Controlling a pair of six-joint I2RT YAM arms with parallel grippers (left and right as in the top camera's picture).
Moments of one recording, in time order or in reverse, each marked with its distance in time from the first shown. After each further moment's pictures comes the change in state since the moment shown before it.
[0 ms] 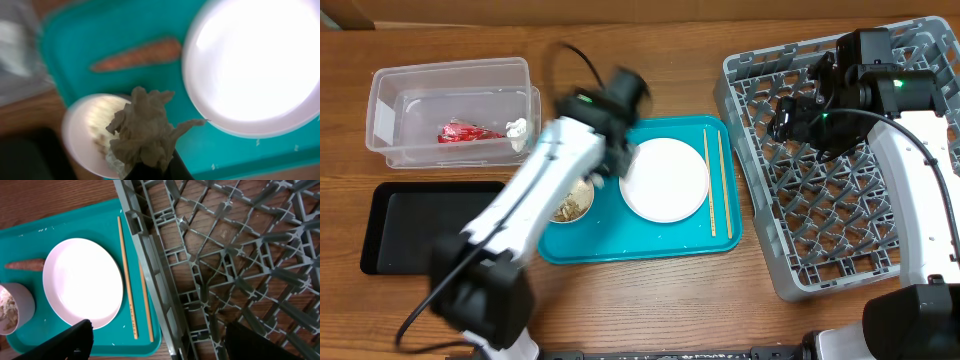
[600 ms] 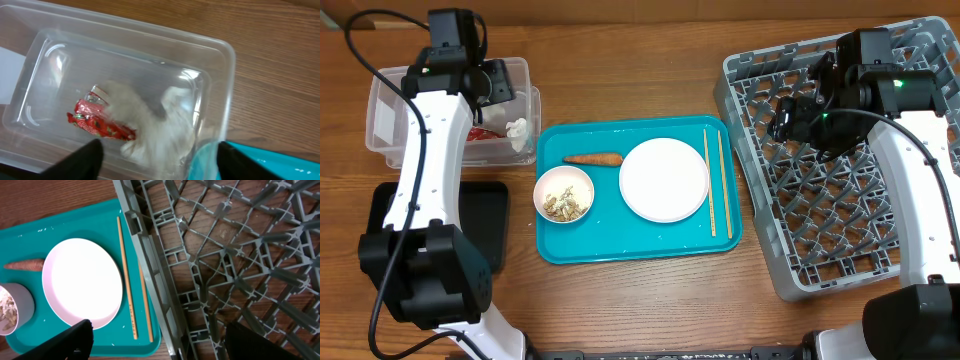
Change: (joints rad) left arm 0.505 0.057 0.063 0.374 -0.015 -0.042; right arm 0.000 0.000 0.000 0.000 0.002 0.000
